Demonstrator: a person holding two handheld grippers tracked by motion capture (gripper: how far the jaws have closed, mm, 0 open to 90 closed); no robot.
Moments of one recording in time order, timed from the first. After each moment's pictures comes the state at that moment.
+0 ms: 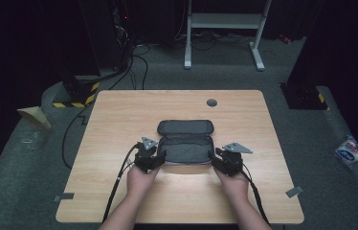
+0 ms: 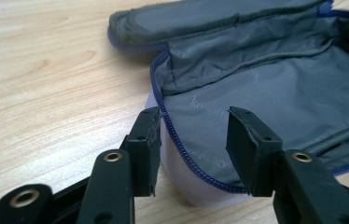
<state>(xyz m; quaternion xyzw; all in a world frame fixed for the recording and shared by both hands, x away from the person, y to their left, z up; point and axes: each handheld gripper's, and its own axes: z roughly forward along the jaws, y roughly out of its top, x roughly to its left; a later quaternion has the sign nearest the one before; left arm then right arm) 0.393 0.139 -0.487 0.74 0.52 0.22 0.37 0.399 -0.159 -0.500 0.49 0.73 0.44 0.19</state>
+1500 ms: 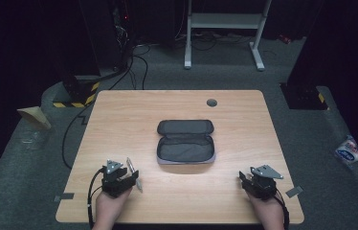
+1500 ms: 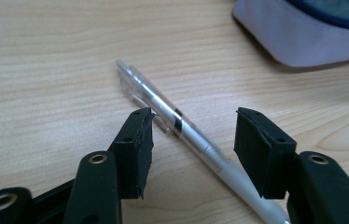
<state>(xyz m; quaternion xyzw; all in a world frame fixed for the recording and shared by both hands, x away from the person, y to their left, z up) 0.322 0.230 -0.516 0.71 0.58 0.19 0.35 0.337 -0.251 -0.521 0.49 0.76 0.34 0.27</state>
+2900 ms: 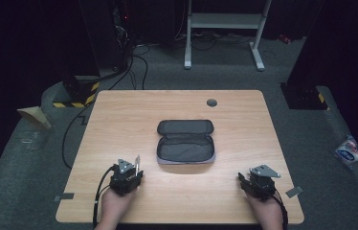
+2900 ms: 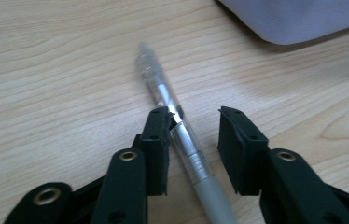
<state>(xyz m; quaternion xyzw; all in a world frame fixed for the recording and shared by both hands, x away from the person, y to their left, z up) 0.330 0.206 -0.519 0.75 0.53 0.21 0.33 0.339 -0.247 -0.523 0.50 0.76 0.32 0.26</state>
